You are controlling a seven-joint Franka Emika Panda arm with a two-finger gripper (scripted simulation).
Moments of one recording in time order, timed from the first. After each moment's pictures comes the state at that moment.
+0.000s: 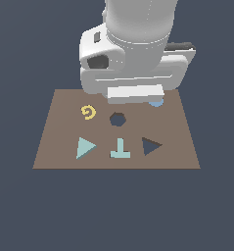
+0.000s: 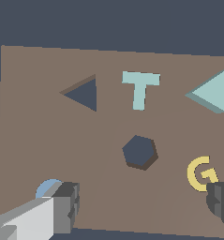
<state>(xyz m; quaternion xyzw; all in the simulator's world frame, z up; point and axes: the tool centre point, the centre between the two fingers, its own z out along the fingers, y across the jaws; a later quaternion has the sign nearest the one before) -0.003 0.032 0.152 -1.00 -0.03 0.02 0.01</state>
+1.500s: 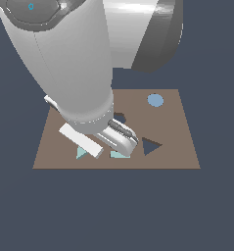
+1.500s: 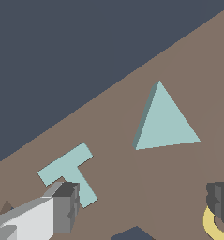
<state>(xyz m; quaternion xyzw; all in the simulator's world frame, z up) 0.071 -0.048 0.083 -0.96 0.29 0.01 0.00</state>
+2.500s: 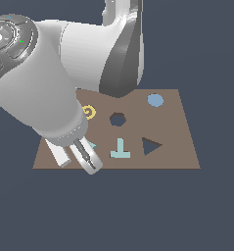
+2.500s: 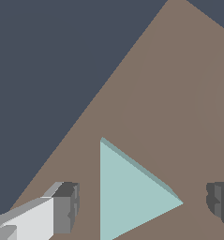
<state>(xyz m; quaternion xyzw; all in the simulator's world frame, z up) 0.084 -0.104 0.050 -0.89 0.45 0.00 0.00</state>
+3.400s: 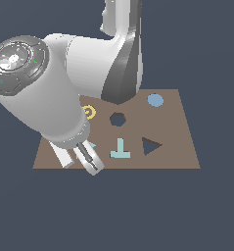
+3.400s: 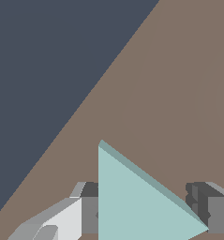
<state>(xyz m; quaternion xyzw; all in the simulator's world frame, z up) 0.084 -0.103 0.031 -0.90 0.45 0.00 0.00</state>
